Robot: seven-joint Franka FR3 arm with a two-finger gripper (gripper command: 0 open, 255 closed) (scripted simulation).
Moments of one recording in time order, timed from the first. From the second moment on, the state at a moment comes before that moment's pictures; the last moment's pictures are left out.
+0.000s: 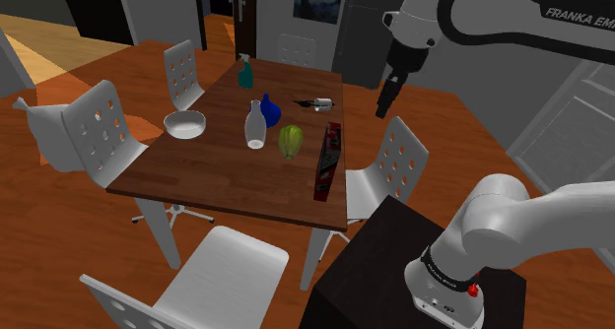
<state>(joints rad) 0.02 -0.79 0.03 -2.34 -0.12 1.61 -0.15</state>
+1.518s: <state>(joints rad) -0.14 -0.18 -0.05 -2.40 -0.03 2.22 0.23</state>
